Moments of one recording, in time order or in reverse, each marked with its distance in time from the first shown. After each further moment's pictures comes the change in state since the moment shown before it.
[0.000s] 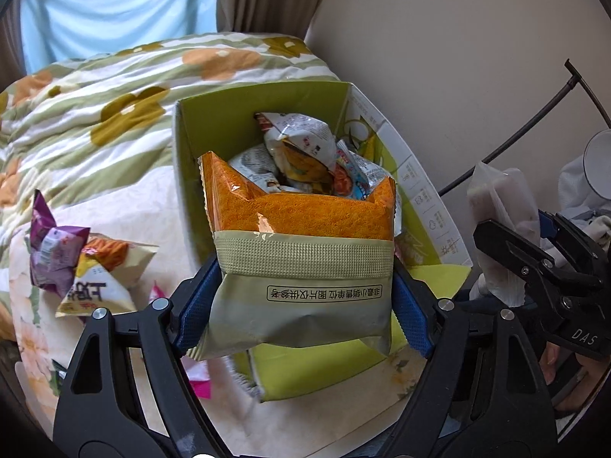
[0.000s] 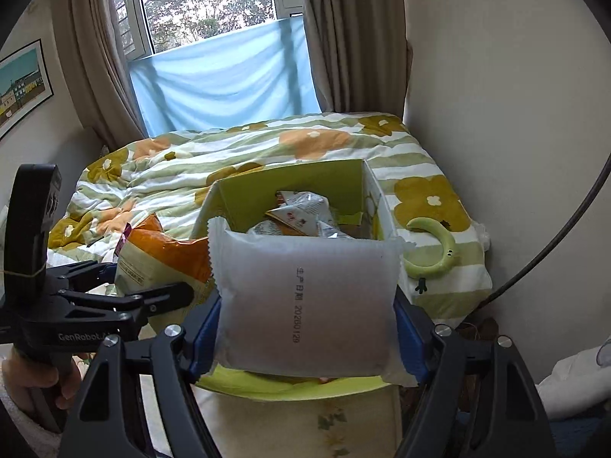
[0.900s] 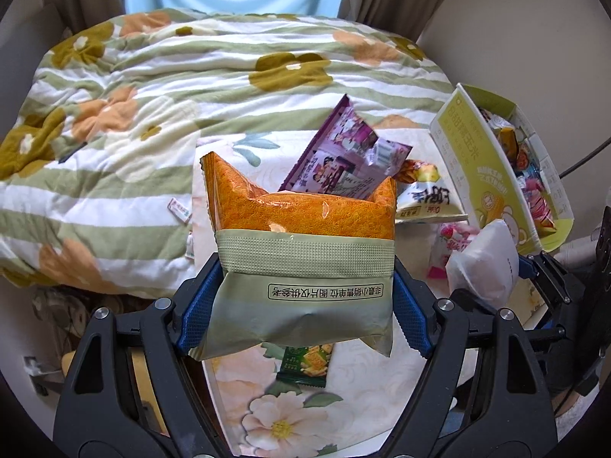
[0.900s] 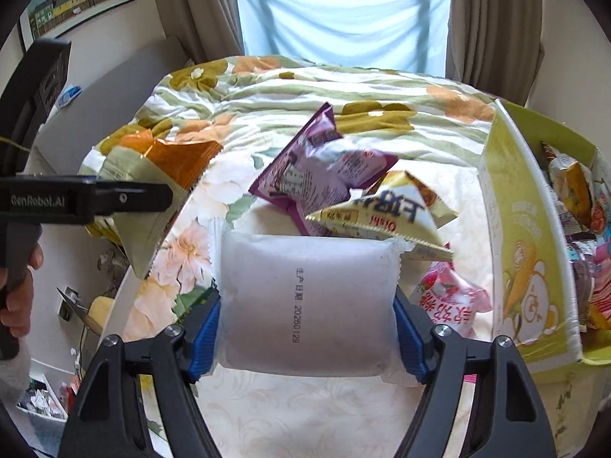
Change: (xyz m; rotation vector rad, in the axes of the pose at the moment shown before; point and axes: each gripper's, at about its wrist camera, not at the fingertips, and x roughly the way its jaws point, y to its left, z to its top) left arm -0.136 0.329 -0.107 -0.160 0.015 0.193; right arm 0.114 0.315 -0.085 -0.204 0.138 0.199
